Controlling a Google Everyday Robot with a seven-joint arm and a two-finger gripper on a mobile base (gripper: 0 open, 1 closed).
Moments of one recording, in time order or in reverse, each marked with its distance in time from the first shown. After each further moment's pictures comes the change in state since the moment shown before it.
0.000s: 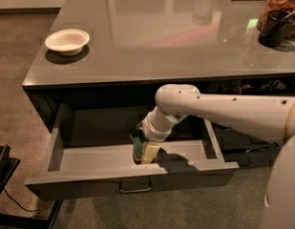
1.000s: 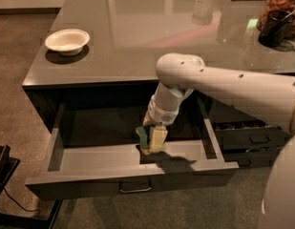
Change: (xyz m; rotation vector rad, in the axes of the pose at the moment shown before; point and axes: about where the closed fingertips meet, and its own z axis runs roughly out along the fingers) arm -0.003 0.006 -0.071 -0.146 0.102 0.030
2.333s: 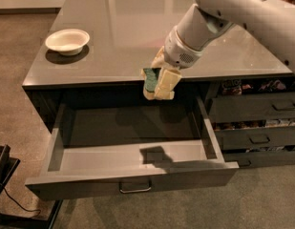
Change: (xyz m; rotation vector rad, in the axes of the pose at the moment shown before) arm -0.038 -0.035 -0.206 0.276 -0.147 0.063
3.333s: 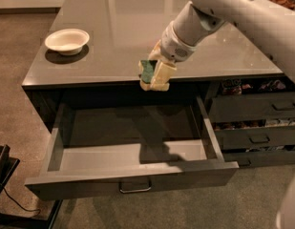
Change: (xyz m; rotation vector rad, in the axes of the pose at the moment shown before) arm -0.001 -0.037 0.010 0.050 -0.023 -0.002
